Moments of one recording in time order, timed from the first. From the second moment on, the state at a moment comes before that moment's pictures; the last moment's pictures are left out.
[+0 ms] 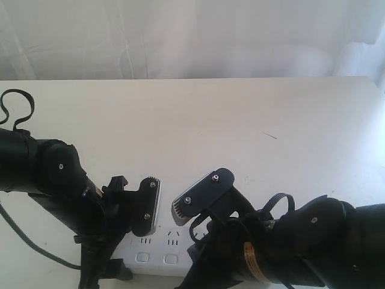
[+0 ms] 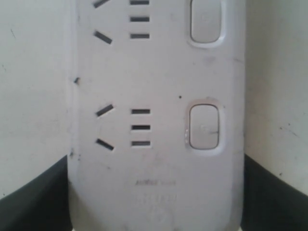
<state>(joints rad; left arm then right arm) -0.53 1.70 -0.77 -0.41 0.48 1.37 0.93 1.50 -0.56 -1.68 -0.01 1.86</state>
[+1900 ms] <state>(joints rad) -0.53 1.70 -0.77 -0.36 0.58 1.33 0.93 1.49 -0.47 -1.65 0.05 1.85</state>
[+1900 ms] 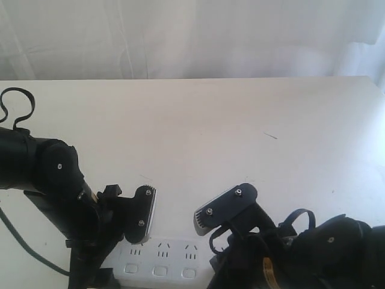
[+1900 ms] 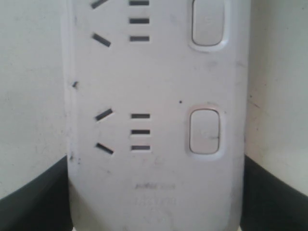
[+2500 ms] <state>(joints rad) -0.53 1.70 -0.77 -0.36 0.58 1.33 0.93 1.51 -0.51 -1.67 0.01 1.85</state>
